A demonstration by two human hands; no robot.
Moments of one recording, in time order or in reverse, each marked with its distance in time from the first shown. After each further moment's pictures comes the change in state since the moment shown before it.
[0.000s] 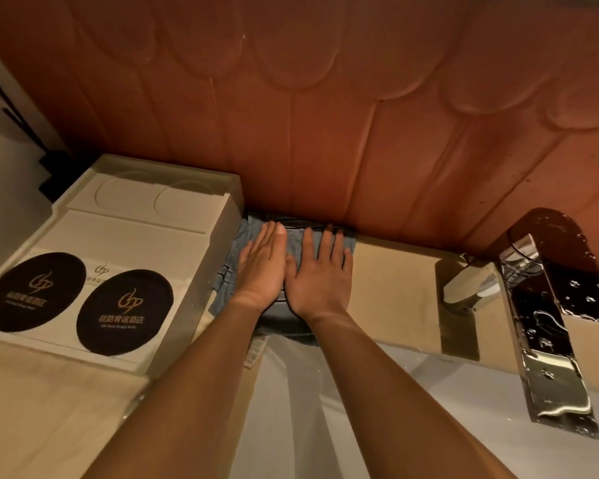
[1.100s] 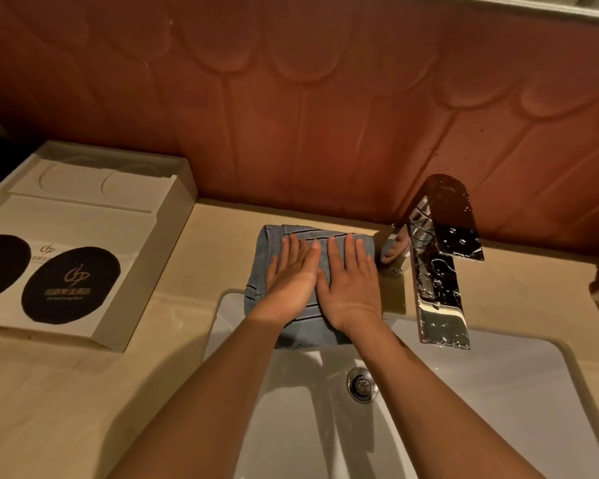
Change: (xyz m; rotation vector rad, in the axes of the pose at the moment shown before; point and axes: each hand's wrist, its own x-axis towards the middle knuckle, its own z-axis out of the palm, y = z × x) left_hand -0.060 0.055 0.080 -0.042 -0.271 -0.028; right_hand -0.057 0.113 -0.026 -0.079 0.002 0.008
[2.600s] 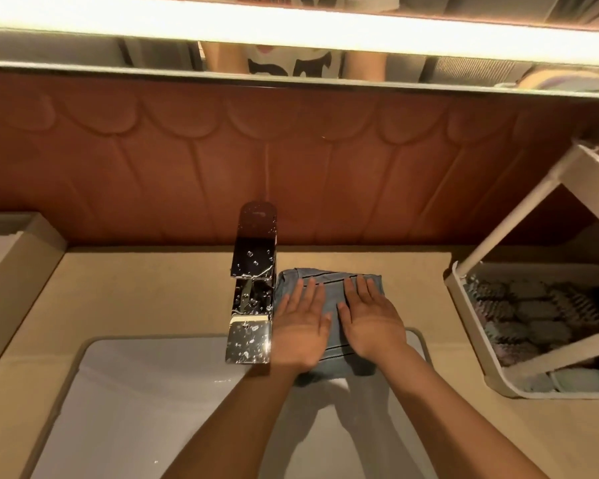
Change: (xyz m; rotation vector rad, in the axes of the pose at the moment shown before) left_hand -0.015 0.084 0.172 0.711 -0.022 0.426; right_hand -0.057 0.202 -0.067 -0.045 -0.170 0.196
